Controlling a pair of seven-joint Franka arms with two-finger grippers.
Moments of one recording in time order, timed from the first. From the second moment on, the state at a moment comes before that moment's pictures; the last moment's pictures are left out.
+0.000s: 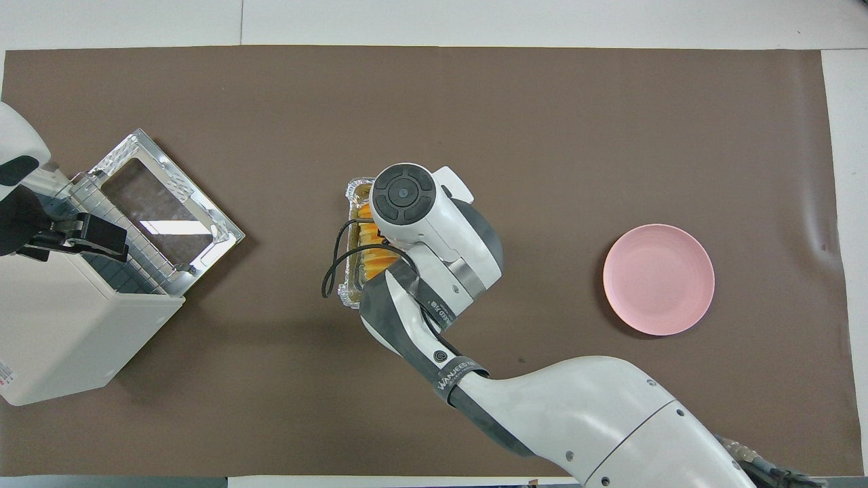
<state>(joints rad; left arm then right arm) 0.03 -0.05 -0.13 -1.66 0.02 1.45 -0.01 0.58 0.61 0.09 -1.50 -0.07 2.10 0.82</state>
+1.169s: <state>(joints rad) 0.03 -0.05 -0.13 -1.66 0.02 1.45 -0.01 -0.02 0.63 0.07 -1.25 -0.02 1.83 -0.03</state>
